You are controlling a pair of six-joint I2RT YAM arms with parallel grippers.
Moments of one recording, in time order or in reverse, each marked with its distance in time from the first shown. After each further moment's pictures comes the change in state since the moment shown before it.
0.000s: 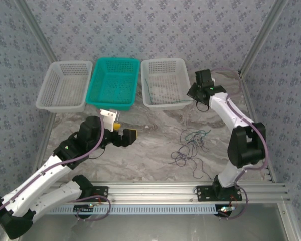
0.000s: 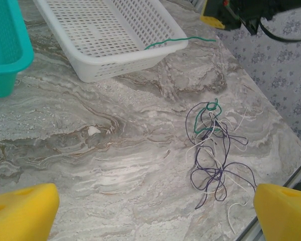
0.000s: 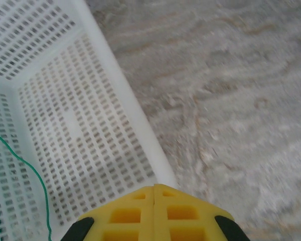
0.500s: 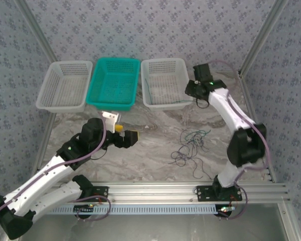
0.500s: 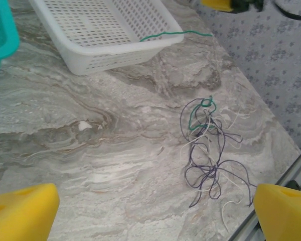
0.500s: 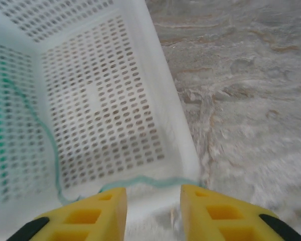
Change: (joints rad) left arm 0.000 0.002 -0.071 0.087 0.048 -0.037; right arm 0.033 -0.111 0.045 -0.136 -0.042 -0.148
